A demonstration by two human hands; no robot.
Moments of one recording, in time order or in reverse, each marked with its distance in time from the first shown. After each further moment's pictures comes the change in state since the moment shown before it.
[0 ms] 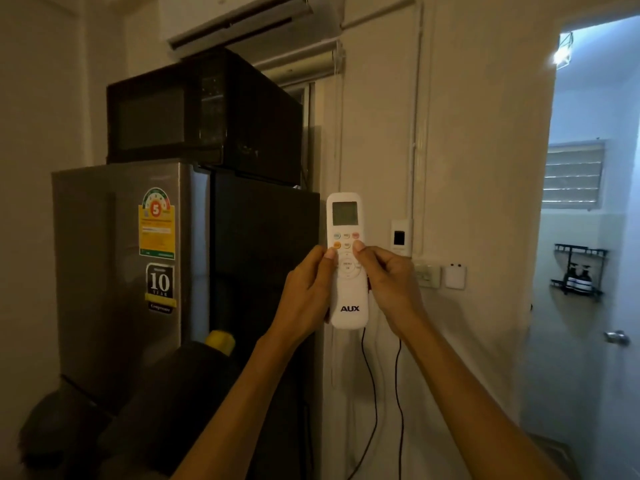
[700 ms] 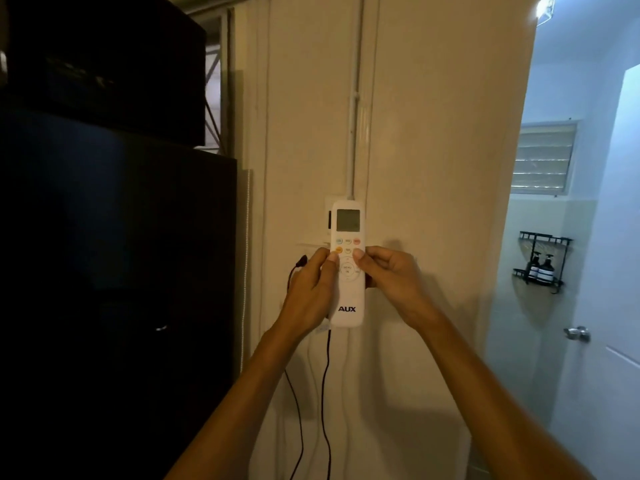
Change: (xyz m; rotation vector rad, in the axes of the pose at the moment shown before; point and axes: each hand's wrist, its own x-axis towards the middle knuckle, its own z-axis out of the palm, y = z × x) left_hand 0.111 -0.154 0.212 -0.004 -0.044 -0.112; right_hand 0.123 0.178 -0.181 -0.082 -0.117 0.139
